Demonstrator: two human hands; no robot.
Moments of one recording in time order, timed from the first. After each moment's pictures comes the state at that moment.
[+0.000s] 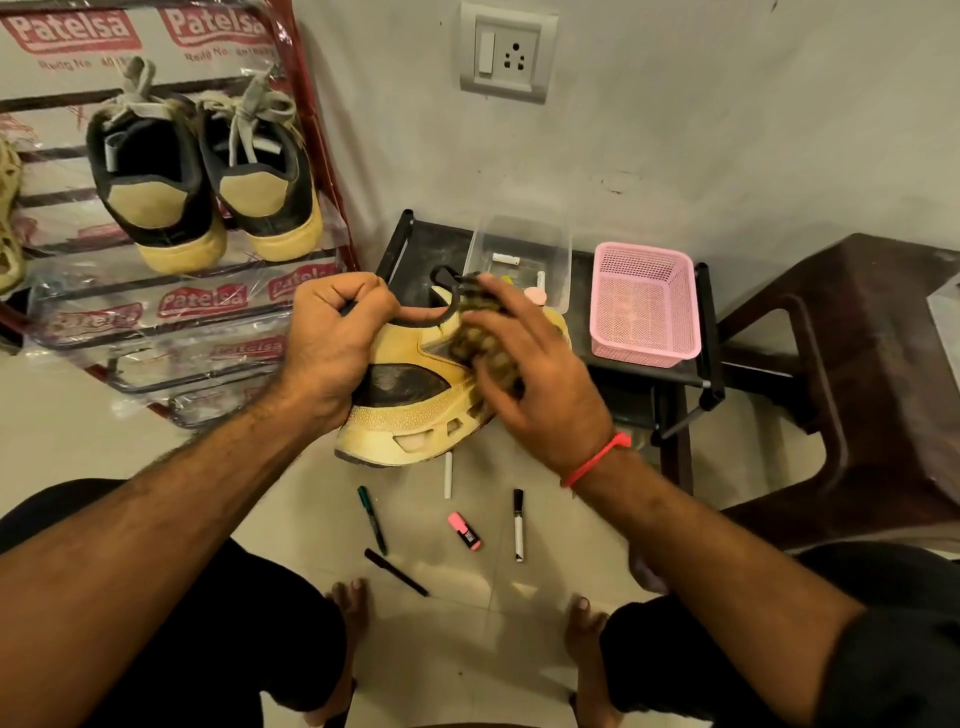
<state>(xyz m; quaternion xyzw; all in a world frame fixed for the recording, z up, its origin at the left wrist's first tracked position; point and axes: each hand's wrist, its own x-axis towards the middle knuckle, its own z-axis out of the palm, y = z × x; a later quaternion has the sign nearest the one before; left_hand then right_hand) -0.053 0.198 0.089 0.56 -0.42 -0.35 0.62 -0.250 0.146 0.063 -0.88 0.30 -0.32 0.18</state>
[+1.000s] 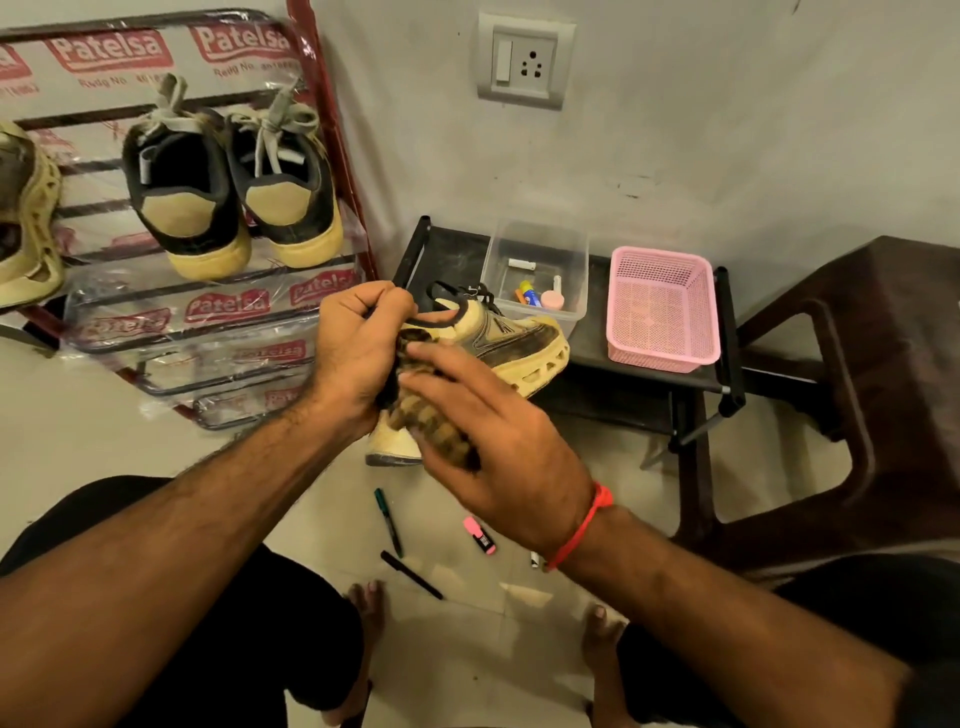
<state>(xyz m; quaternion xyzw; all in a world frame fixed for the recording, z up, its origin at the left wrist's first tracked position) -0.056 0.191 0.082 0.59 -0.32 -0.36 0.64 -0.230 0.208 0.085 -0.89 0.22 -0.32 0.24</state>
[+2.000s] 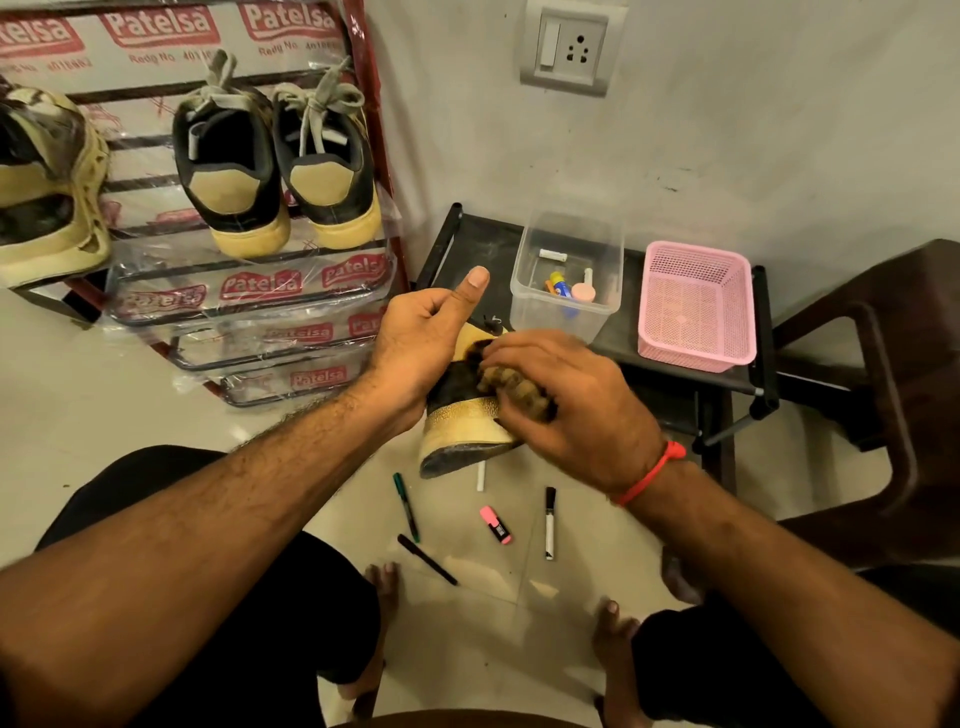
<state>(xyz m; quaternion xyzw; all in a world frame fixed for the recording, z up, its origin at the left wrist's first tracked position) -0.070 0.199 0.090 0.64 -0.31 -0.42 0.56 -0.242 0.167 0.085 -0.92 0.19 -0.28 0.19</state>
